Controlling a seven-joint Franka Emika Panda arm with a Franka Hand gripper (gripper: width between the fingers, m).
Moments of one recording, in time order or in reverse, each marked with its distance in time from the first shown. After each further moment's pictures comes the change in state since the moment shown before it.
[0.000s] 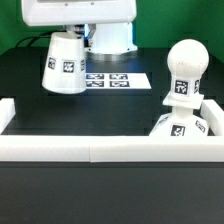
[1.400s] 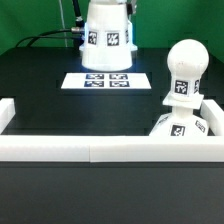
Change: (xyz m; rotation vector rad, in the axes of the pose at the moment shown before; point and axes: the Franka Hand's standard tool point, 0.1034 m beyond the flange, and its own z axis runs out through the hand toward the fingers) arm 0.064 -0.073 -0.072 0.105 -0.013 -0.036
